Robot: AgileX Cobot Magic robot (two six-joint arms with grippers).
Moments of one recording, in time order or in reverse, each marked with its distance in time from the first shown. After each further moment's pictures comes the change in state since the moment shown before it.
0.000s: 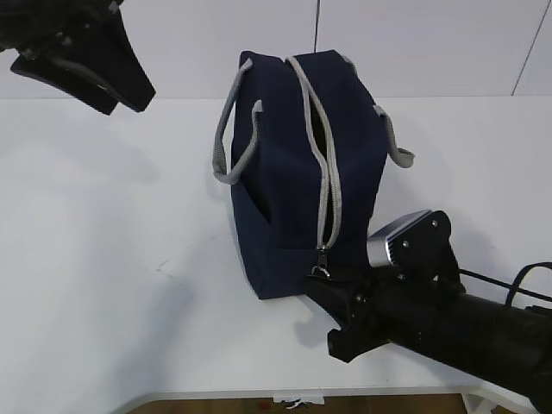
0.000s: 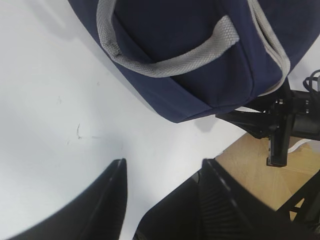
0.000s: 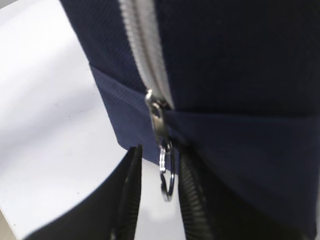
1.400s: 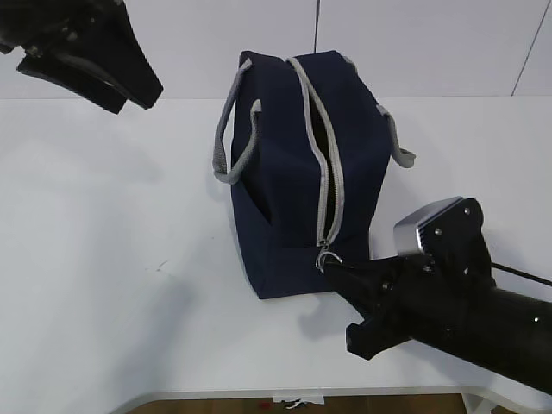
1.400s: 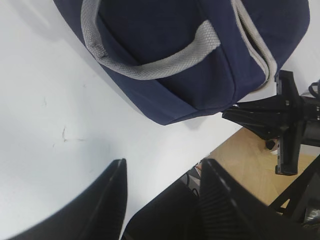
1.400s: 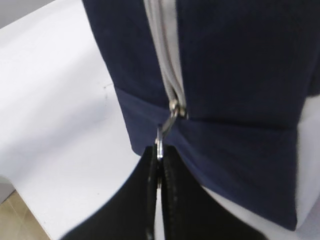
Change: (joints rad) left arm 0.000 0.000 0.000 -0.042 0.000 -0.002; right arm 0.000 -0.161 0.052 -0.009 0.085 0.047
